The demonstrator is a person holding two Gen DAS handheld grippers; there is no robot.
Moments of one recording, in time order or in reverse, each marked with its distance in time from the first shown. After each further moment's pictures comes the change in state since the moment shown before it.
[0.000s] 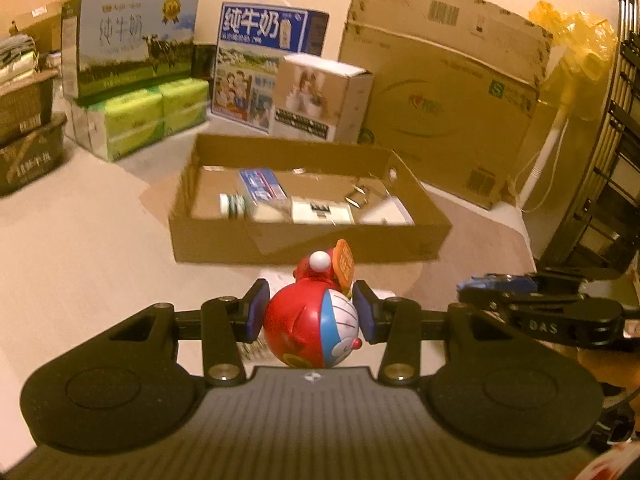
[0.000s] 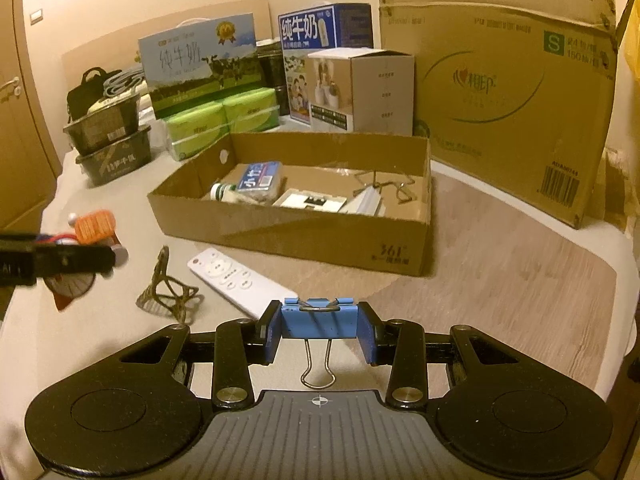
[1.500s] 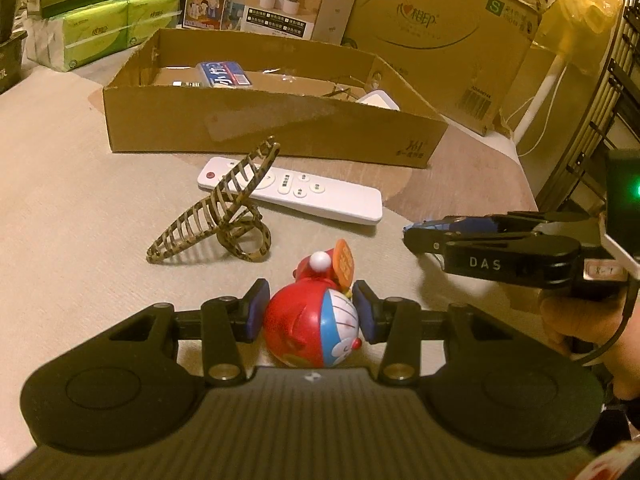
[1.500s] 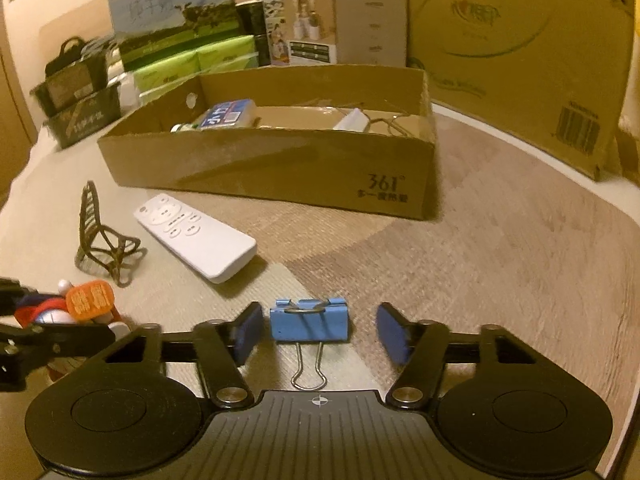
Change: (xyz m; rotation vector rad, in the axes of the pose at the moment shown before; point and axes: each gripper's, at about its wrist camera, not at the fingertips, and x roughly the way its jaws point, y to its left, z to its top) left arm 0.062 -0.019 -0.068 -0.025 0.181 -0.074; right arm 0.067 -0.016 -0.034 -0.005 0.104 -0.046
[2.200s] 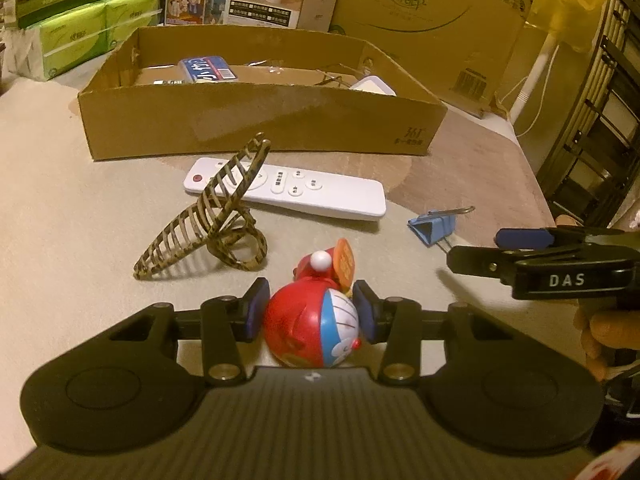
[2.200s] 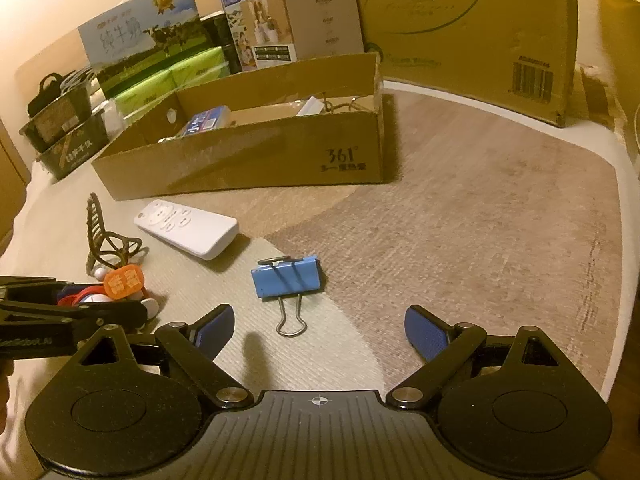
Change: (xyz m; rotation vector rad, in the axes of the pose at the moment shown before) left arm 0.019 0.000 0.005 0.058 0.026 -0.006; right arm -0.028 -0.022 -0.020 0.157 0.009 0.024
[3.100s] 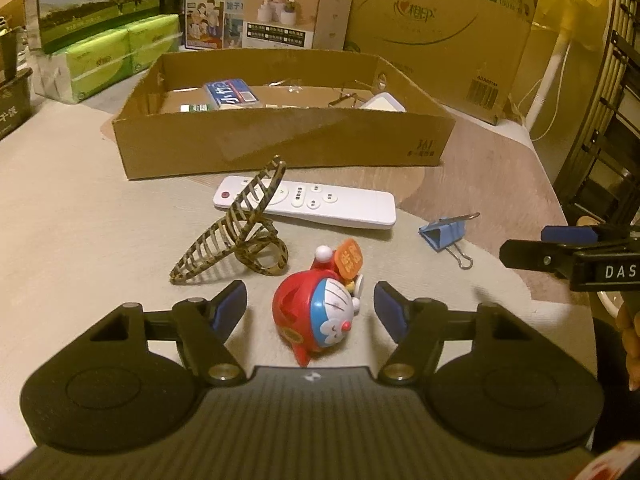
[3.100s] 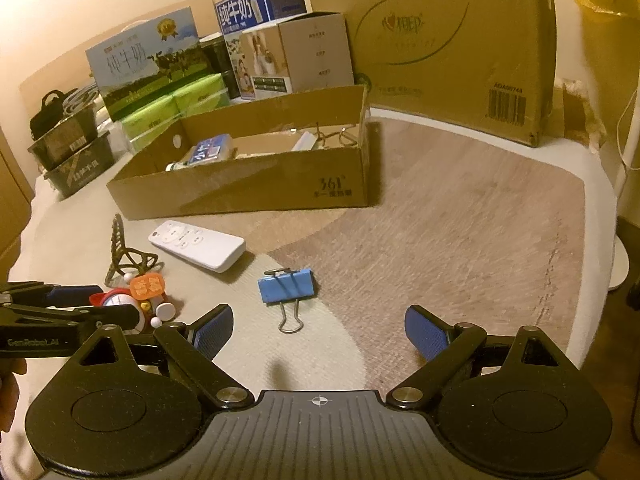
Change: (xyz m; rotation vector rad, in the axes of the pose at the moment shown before) left arm -0.019 -0.009 -0.001 0.032 -0.035 0.087; right arm -0.040 -0.002 0.001 0.017 -0.052 -0.009
